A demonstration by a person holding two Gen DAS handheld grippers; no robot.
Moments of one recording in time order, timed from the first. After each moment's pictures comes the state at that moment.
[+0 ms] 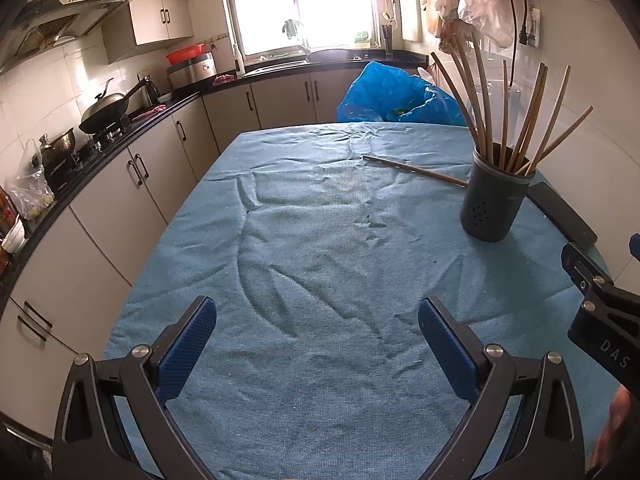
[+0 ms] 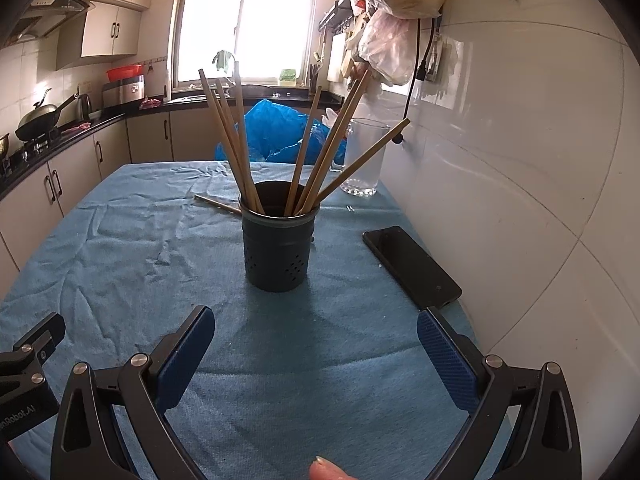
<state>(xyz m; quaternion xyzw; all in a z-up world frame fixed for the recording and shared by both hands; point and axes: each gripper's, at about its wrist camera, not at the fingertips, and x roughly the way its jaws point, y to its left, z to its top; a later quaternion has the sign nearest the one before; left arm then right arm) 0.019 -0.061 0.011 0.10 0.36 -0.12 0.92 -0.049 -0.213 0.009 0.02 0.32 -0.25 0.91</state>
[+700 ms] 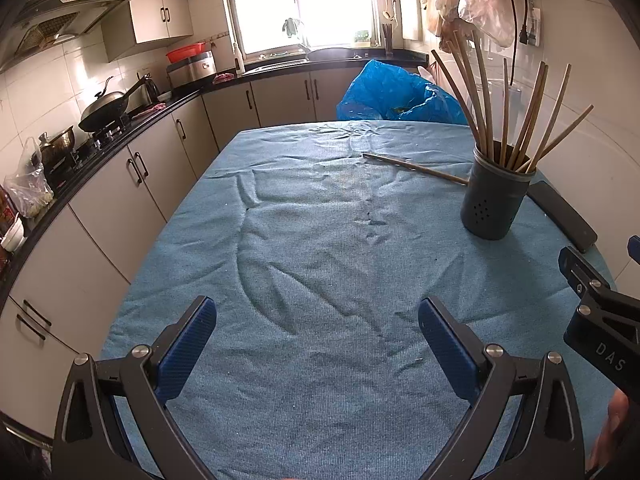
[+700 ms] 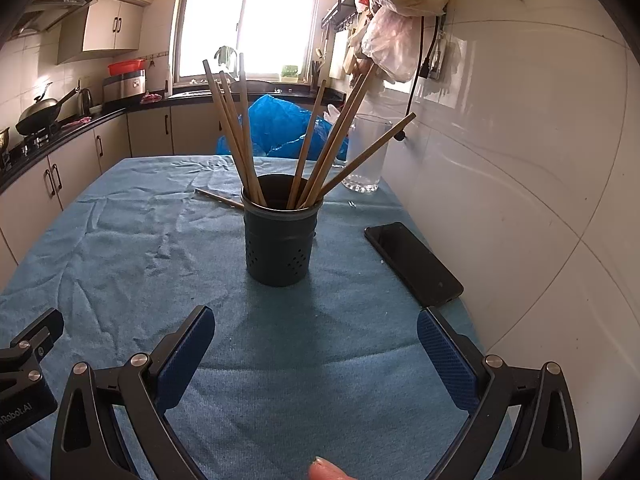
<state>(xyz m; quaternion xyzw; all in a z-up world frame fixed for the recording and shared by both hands) 0.019 -0.060 0.009 0.10 0.36 -0.12 0.92 -0.048 -0.212 0.004 0.02 0.33 -0.25 0.91</state>
